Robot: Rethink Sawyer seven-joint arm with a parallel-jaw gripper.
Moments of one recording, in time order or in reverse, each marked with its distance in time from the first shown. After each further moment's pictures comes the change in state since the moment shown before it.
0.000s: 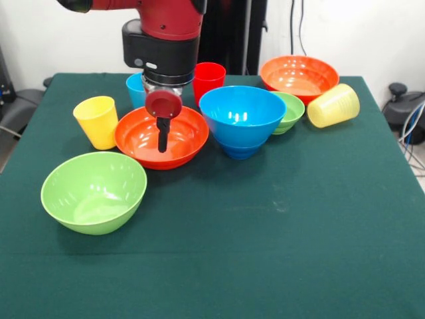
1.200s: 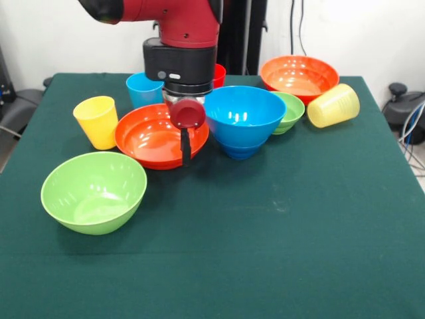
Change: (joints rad) arm 0.098 0.001 -0.110 0.016 -0.066 -0.277 0.000
